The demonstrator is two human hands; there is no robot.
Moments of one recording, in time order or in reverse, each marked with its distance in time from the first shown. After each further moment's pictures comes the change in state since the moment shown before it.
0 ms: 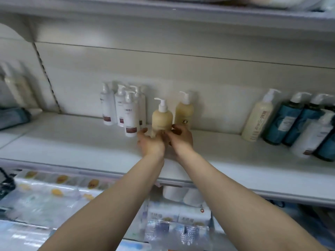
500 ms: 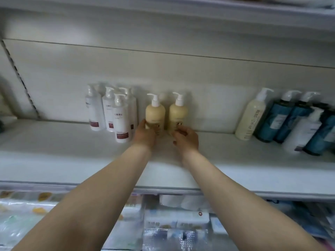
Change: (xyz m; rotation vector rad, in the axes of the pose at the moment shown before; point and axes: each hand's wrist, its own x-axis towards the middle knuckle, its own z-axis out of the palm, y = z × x) left_hand 0.066 0.025 0.006 0.382 -0.287 0.025; right_hand 0.023 0.005 -0.008 0.073 0.134 0.006
